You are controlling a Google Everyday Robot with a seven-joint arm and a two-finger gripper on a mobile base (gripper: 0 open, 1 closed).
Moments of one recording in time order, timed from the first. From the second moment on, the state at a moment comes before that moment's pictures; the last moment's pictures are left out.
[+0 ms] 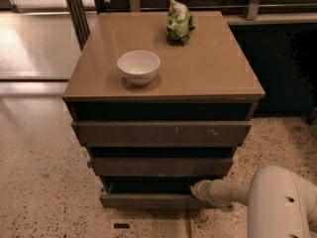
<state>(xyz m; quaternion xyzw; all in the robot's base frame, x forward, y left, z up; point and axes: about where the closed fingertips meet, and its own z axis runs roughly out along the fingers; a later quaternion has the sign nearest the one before) 0.619 -0.187 0.182 -0.18 0.93 0.11 0.31</state>
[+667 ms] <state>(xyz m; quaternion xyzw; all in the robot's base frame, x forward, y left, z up) 0.563 -0.210 0.158 -0.14 0.96 0.12 0.21</state>
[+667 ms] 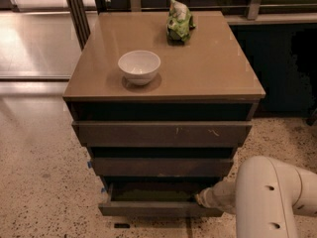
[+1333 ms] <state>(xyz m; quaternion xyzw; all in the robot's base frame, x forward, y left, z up) 0.544 -0.230 0.166 -0.09 0.95 0.23 0.21</state>
